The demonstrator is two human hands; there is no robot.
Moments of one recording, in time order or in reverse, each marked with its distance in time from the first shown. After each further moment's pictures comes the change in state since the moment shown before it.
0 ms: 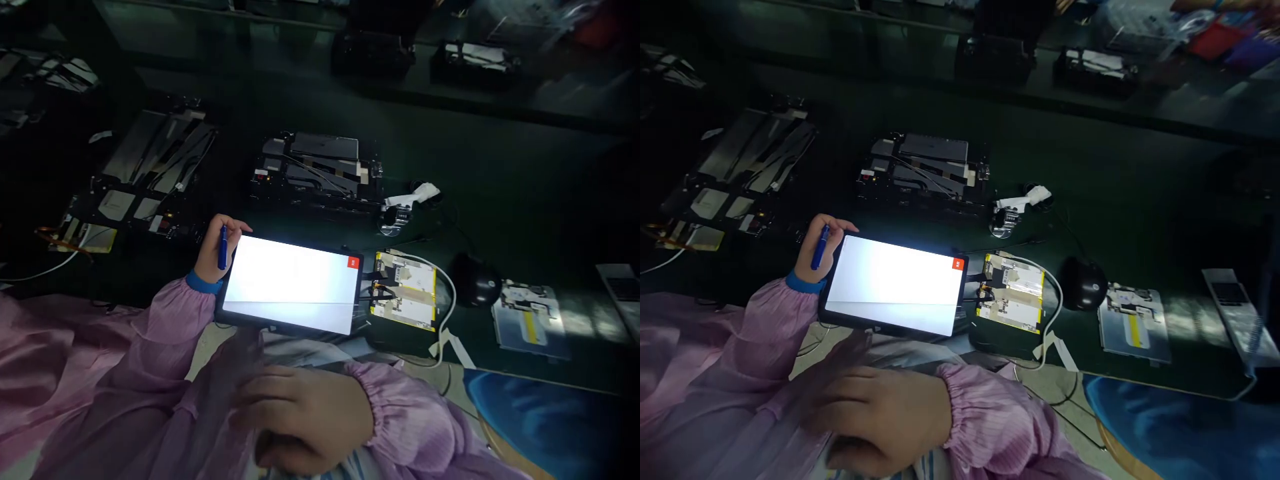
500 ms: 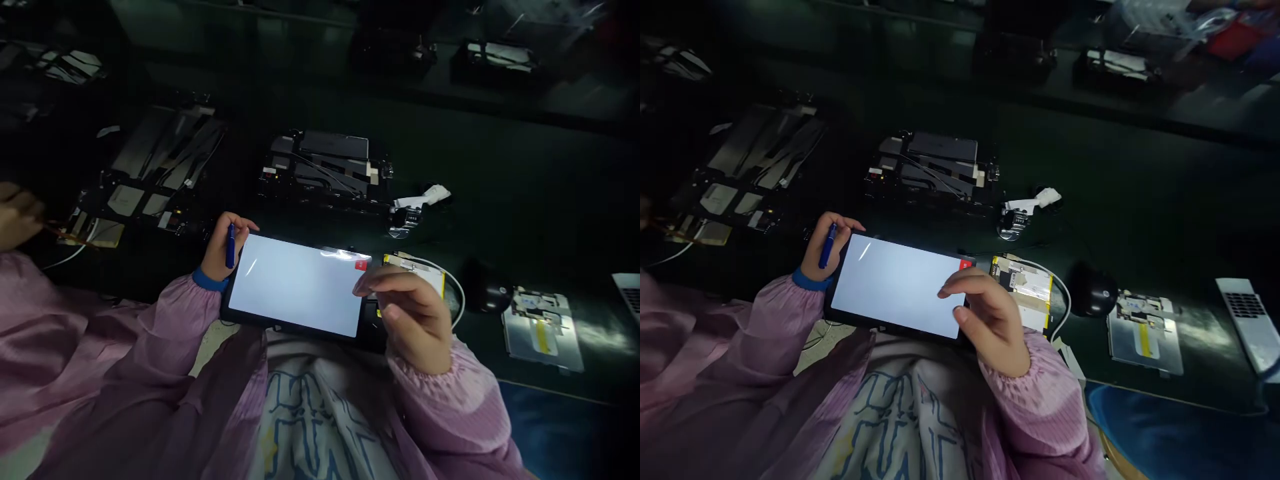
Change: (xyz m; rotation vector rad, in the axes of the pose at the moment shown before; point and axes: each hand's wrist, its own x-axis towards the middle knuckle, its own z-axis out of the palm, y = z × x) left_hand -0.002 -0.003 0.000 -0.041 -0.008 -0.022; right_hand -0.039 0.006 -0.084 -0.054 0.700 0.368
